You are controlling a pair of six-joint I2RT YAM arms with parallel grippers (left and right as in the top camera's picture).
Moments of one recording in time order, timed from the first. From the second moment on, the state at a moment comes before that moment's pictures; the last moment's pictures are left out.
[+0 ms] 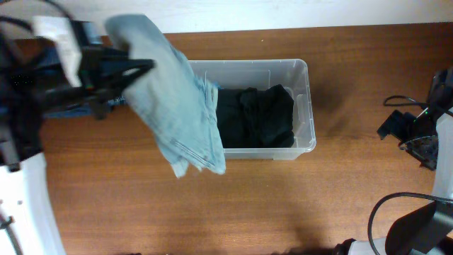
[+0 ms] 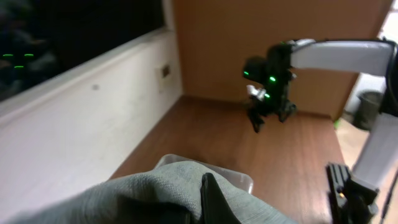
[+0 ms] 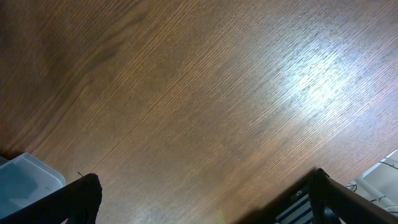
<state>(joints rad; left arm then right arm) 0.11 1.48 2.06 -1.10 1.29 0.58 -0.48 1.61 1.48 -1.37 0.09 0.34</state>
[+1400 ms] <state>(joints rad) -0.45 2.13 2.06 -0.34 0.98 0.03 -0.48 1.61 1.48 -1.37 0.09 0.34</state>
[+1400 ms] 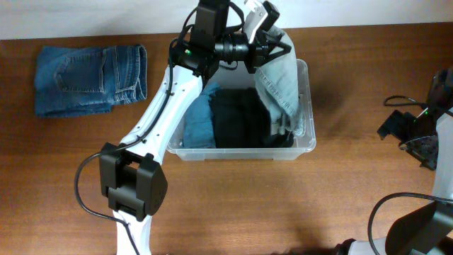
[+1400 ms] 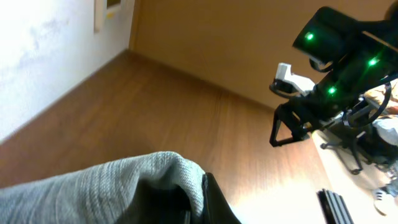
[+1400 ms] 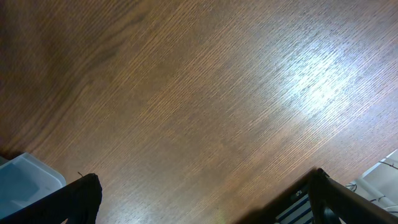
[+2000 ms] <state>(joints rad) -0.45 2.14 2.06 -0.85 0.66 0.01 -0.48 1.61 1.48 -1.37 0.09 0.34</state>
